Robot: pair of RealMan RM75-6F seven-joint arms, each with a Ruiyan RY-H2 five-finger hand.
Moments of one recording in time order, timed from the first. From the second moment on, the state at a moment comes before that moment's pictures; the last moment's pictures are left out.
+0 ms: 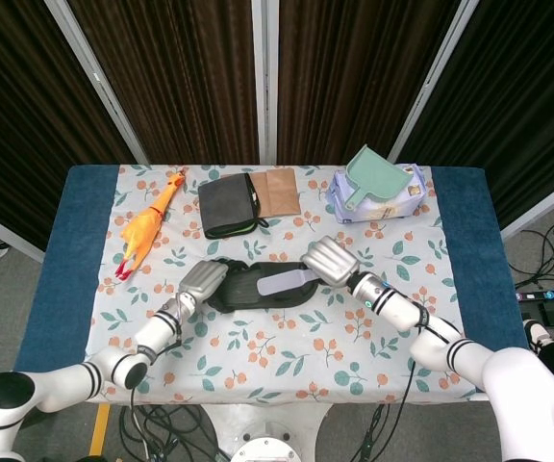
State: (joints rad) left arm -0.83 -1.77 -0.17 -1.09 1.23 0.68 -0.14; right arm 0.97 -1.70 0.00 -0.84 -1.66 0.90 0.23
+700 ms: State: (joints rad) left arm -0.83 -1.74 -0.17 -1.10 1.26 0.71 -0.18; right arm 0.95 -1.64 -0.03 -0.81 -1.64 0.89 0.31
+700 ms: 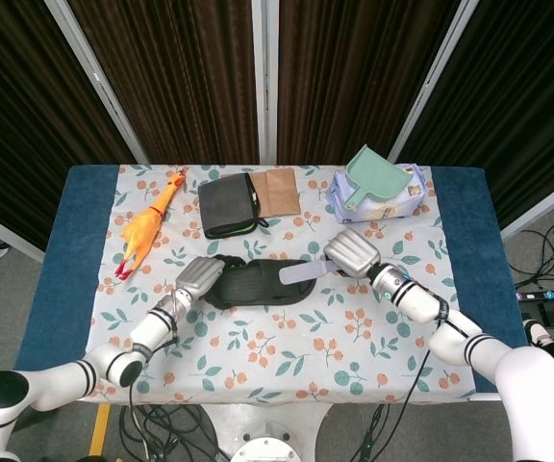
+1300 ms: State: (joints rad) left arm -0.82 -1.75 -0.17 -1.09 1.31 0.74 -0.34; right arm 1.01 -1.71 0.02 -0.80 -1.57 0.74 0.39
